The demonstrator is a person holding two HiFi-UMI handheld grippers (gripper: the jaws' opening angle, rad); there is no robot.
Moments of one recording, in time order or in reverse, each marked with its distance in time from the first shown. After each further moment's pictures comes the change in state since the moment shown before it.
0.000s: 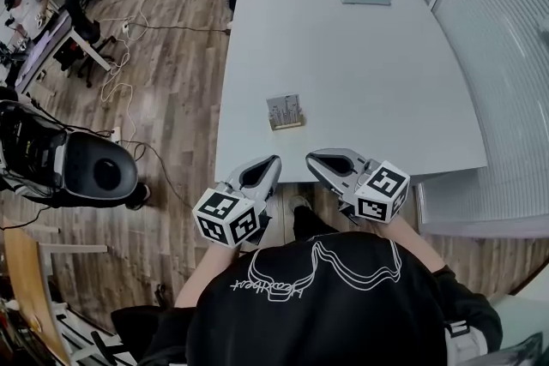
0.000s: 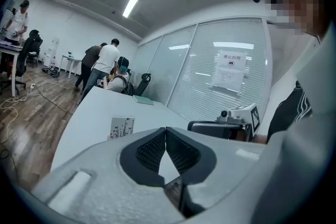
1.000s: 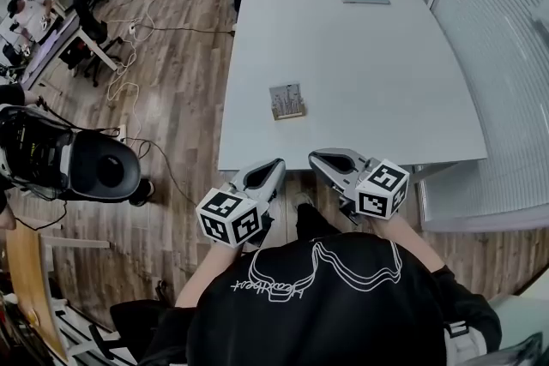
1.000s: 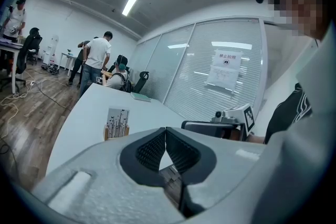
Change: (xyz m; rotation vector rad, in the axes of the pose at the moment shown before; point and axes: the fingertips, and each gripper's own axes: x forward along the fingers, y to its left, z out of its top) left arm -0.027 -0.033 -0.026 -0.009 0.022 -0.017; right arm -0.020 0.024 -0.023 0.063 -0.007 -0.016
